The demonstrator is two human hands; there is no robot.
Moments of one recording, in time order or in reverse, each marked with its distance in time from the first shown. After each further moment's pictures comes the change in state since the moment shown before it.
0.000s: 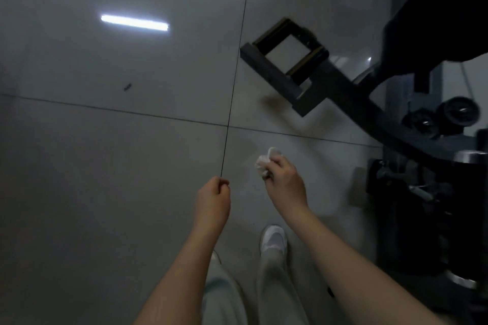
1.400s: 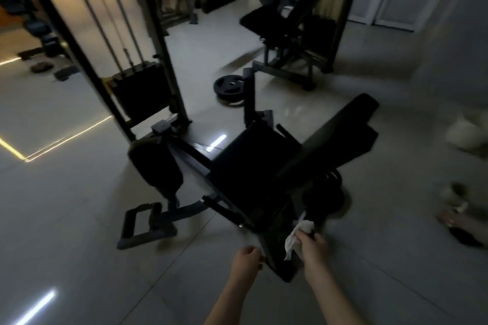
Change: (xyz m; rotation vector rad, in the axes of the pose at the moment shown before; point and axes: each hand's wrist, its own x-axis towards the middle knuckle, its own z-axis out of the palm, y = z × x) left_hand -0.472 0.208 -0.033 0.456 -0.850 0.327; right_hand -0.429 -0.085 -0.377 1.438 1.204 1.207
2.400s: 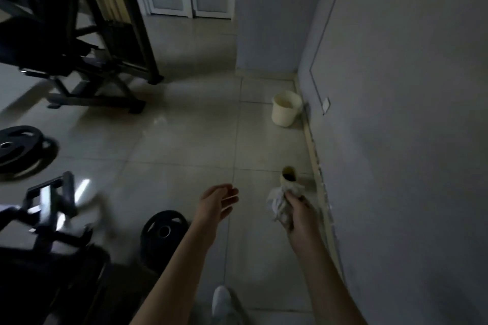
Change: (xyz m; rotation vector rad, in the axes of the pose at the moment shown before) left_hand 0.079 0.365 0.648 -0.070 -0.463 0.226; right_hand 0.377 -0.320 -0.489 0.426 0.314 -0.178
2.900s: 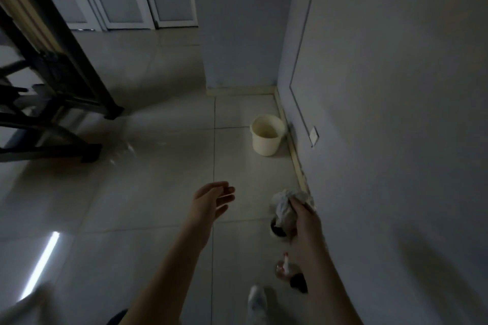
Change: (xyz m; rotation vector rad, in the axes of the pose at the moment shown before) left_hand 0.302 0.165 0.216 0.099 -0.109 0.033; right_hand 0.339 -0.161 0.035 0.132 0.077 0.031
